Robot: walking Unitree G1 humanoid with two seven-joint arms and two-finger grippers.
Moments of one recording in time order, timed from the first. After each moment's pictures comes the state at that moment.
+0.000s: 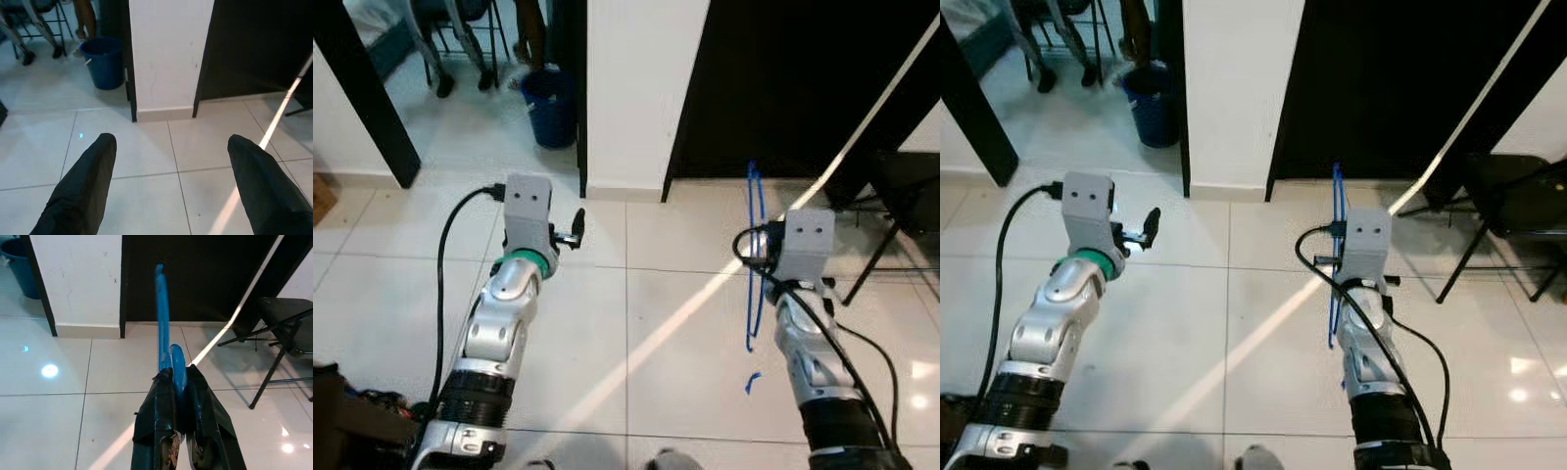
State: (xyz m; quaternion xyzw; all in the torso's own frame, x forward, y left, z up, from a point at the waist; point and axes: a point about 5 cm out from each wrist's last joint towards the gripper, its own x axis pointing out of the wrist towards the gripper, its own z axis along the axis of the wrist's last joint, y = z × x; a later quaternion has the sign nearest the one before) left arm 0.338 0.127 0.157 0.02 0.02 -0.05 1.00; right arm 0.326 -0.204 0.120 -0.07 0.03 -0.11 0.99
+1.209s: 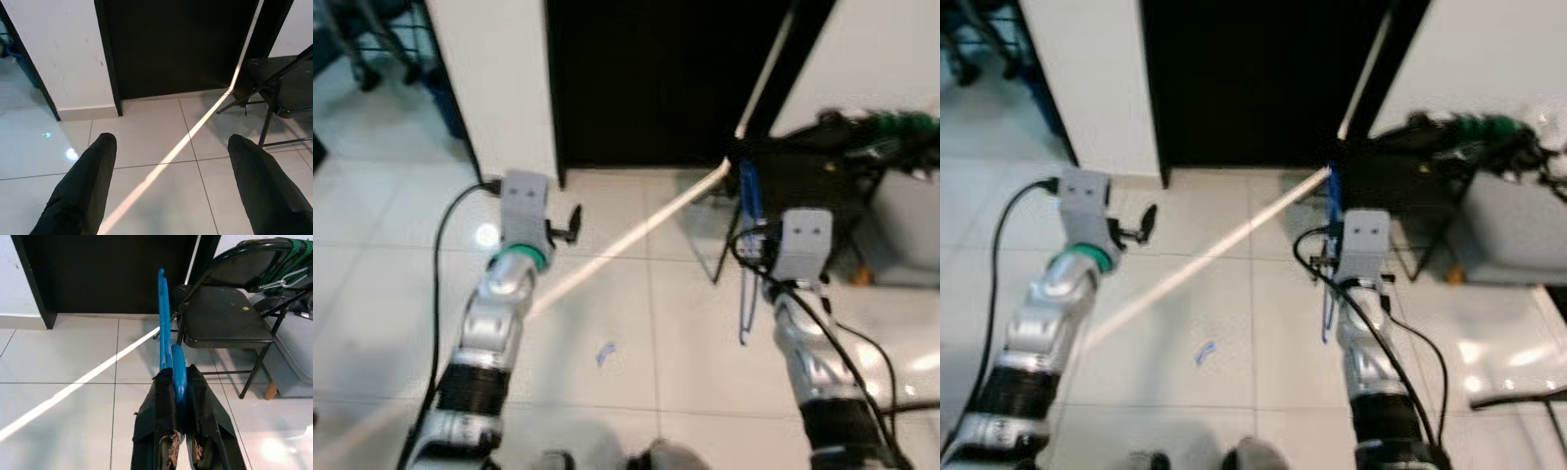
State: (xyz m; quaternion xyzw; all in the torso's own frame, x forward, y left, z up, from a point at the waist) left arm 0.344 0.139 0.165 0.04 0.01 -0.04 1.00; right arm 0.325 -0.195 0.119 -0.05 0.02 -0.09 0.99
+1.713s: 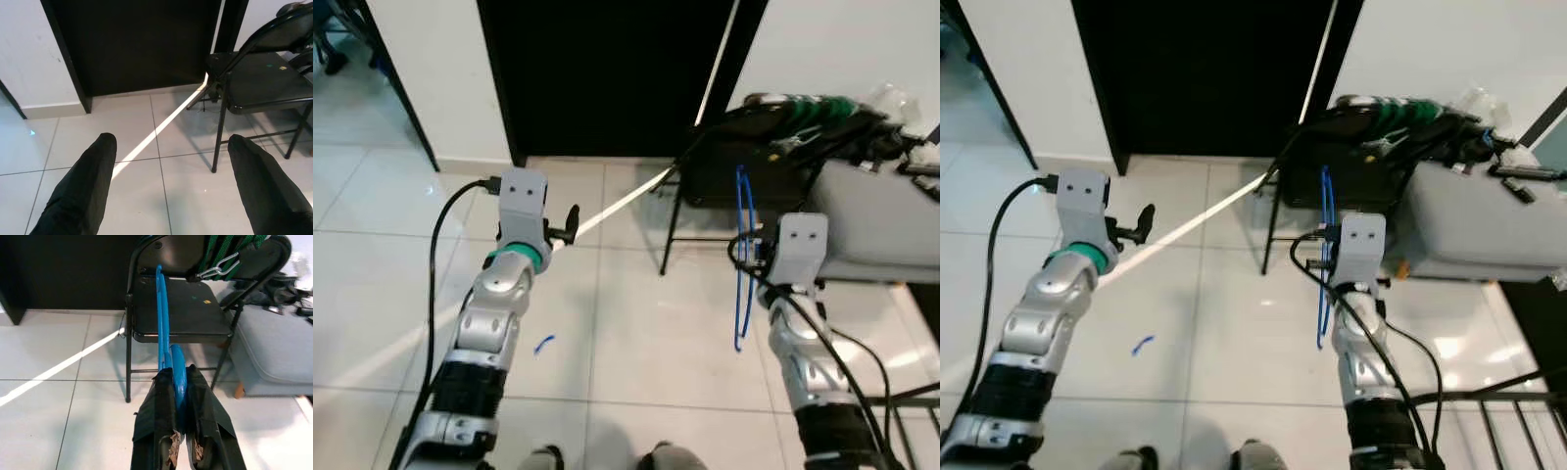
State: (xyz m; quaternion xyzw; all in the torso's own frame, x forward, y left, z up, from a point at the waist) left arm 0.344 0.137 0.164 0.04 0.02 -0.05 1.00; right arm 0.326 -0.195 0.122 -0.05 0.02 -0.09 0.99
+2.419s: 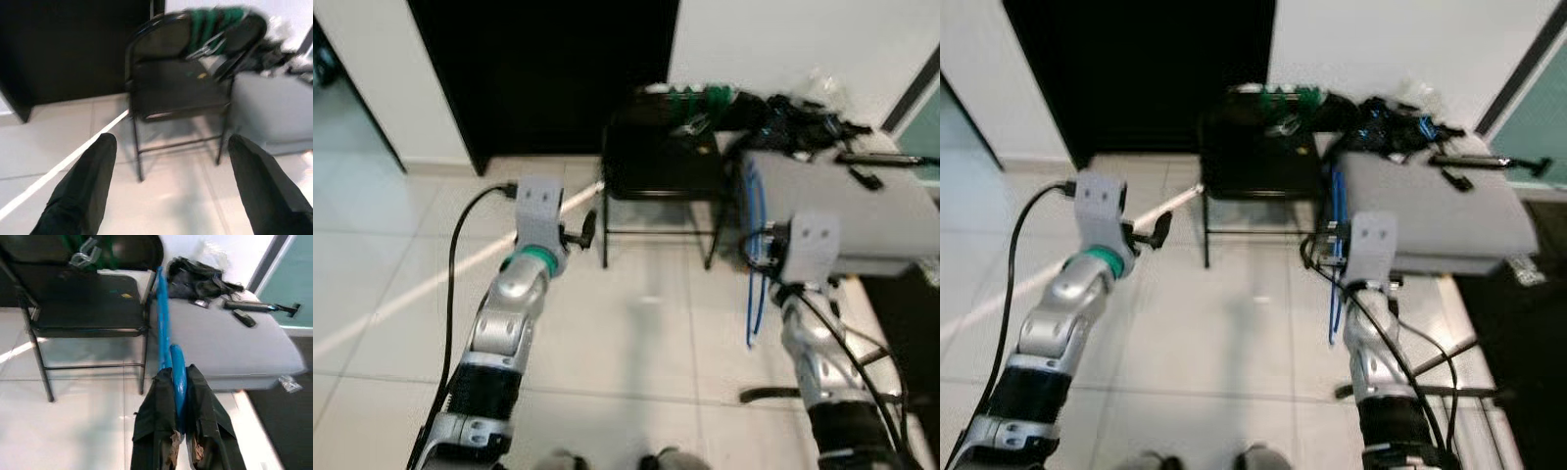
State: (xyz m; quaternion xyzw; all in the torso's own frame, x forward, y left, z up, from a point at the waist) left arm 0.346 0.131 0.169 0.03 0.01 -0.06 1.00; right arm 0.325 -0.202 0.123 -0.05 0.01 -0.10 0.99
